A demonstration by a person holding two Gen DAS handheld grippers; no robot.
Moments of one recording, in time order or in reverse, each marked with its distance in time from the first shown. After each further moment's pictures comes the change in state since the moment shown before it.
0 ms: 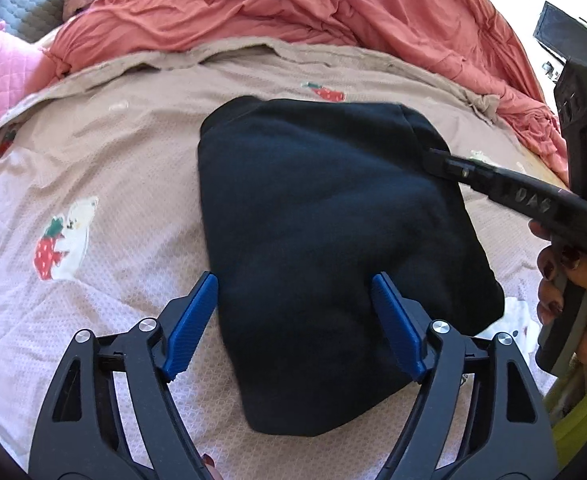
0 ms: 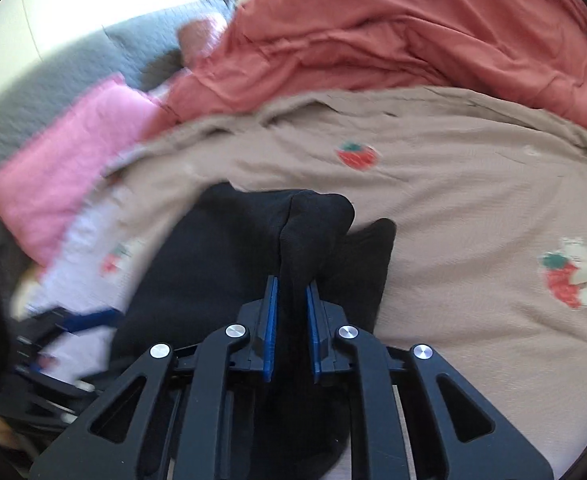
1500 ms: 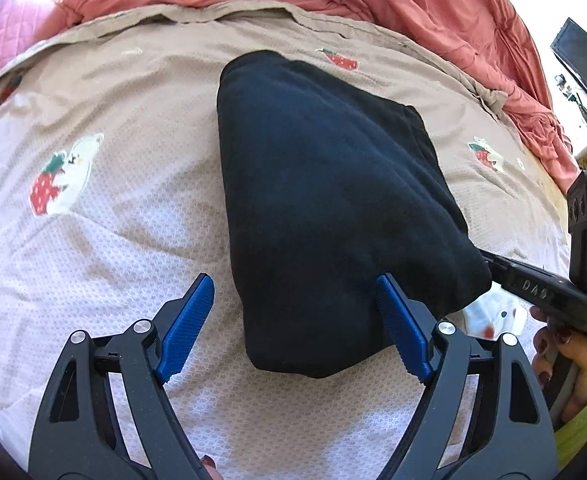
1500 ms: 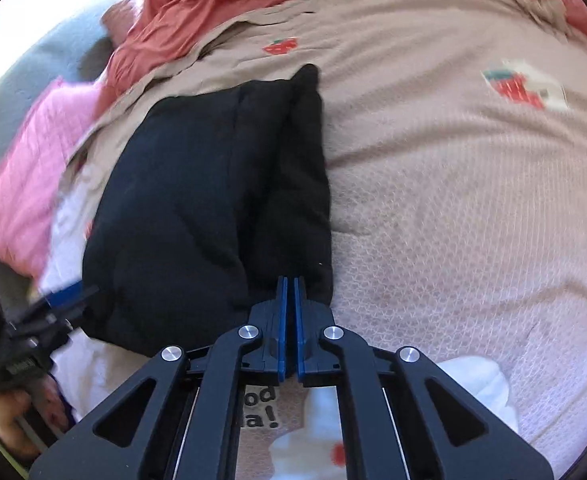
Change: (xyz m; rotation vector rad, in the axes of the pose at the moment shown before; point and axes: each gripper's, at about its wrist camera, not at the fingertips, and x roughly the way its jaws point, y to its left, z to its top) left arm -0.006 0.009 -0.021 -0.086 0.087 -0.022; right arm -0.020 -0.014 -0.084 0.250 0.207 -0.030
